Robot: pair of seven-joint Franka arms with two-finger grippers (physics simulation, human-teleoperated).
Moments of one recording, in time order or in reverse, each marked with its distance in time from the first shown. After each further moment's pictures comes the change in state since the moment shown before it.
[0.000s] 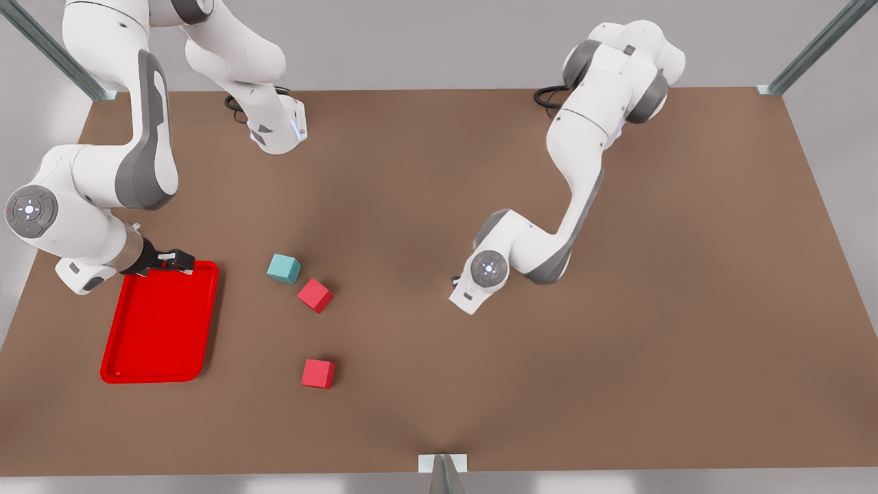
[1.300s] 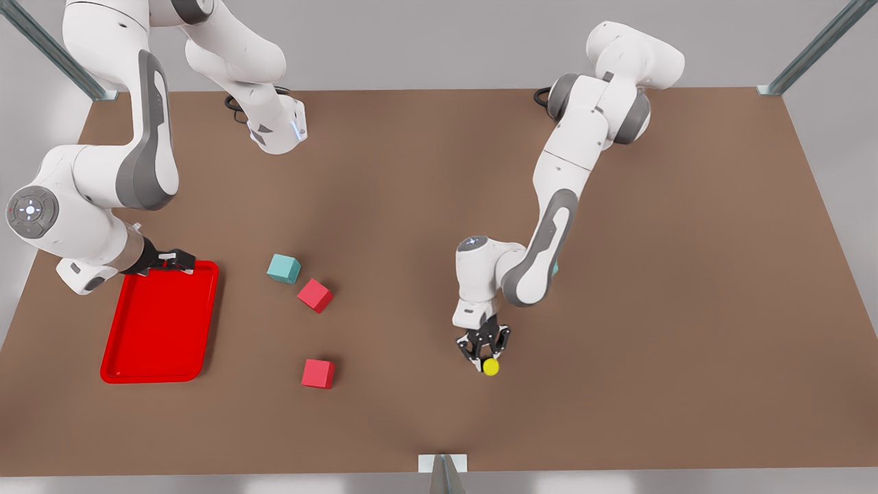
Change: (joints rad) left arm -0.076 0.198 0.156 0.004 1.085 0.794 -0.999; right arm 0.001 0.000 -0.001 -0.002 0.000 -0.003 -0.001
